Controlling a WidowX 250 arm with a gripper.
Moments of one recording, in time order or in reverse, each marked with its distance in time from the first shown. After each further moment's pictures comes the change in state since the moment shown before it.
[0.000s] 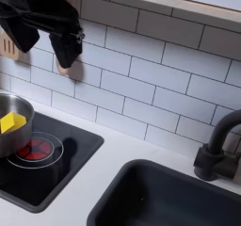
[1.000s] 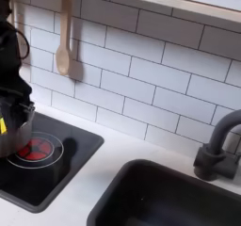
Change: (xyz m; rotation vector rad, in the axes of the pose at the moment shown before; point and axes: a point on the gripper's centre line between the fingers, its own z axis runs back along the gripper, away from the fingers) arm -0.067 0.037 -0.063 0.040 0.298 0.049
